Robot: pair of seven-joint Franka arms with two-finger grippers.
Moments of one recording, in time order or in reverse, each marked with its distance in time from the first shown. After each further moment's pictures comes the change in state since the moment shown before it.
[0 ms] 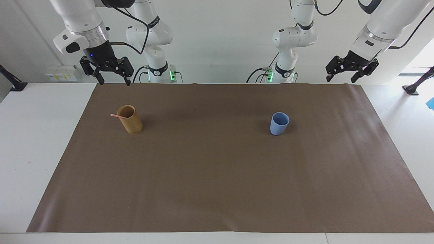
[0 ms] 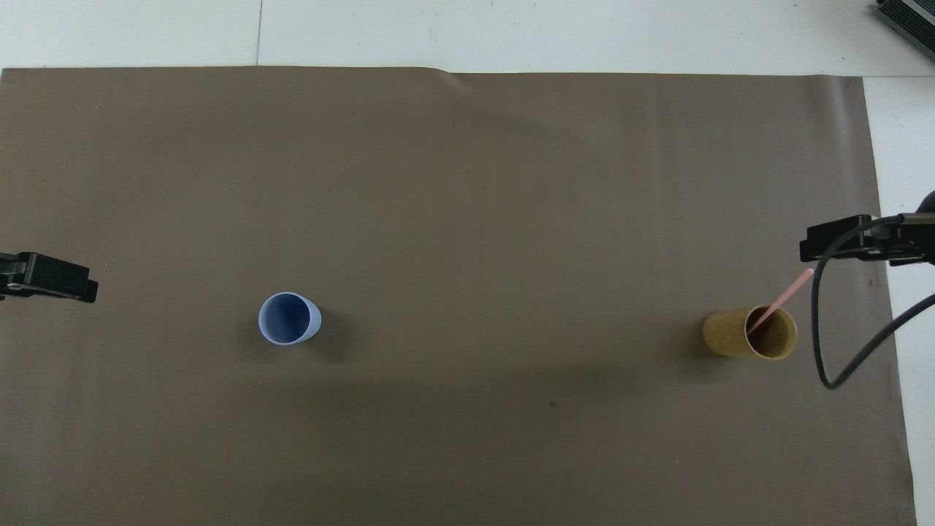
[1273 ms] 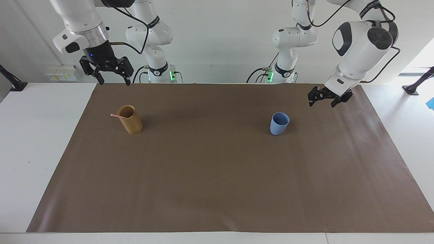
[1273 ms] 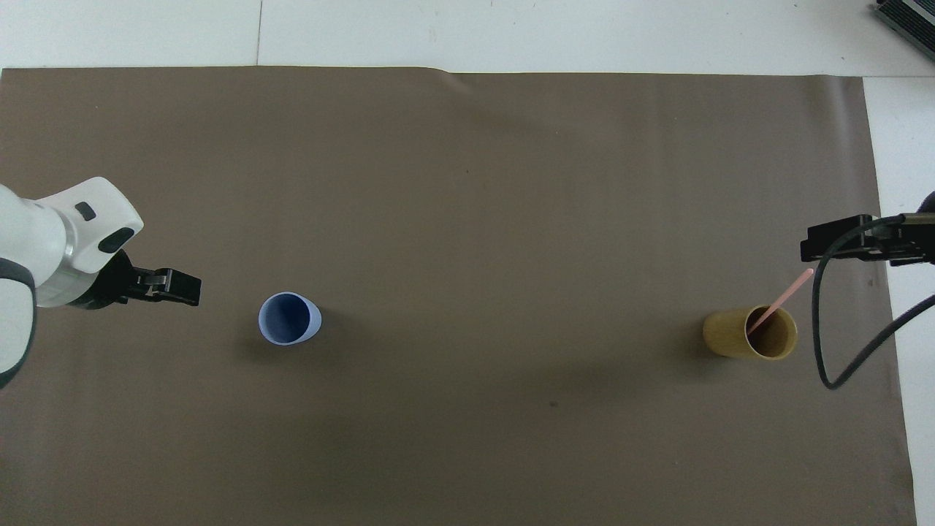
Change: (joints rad) left arm -0.064 0.003 -0.014 -0.399 -0.002 0.398 -0.078; right arm 0.000 0.000 -0.001 0.000 0.001 0.000 0.000
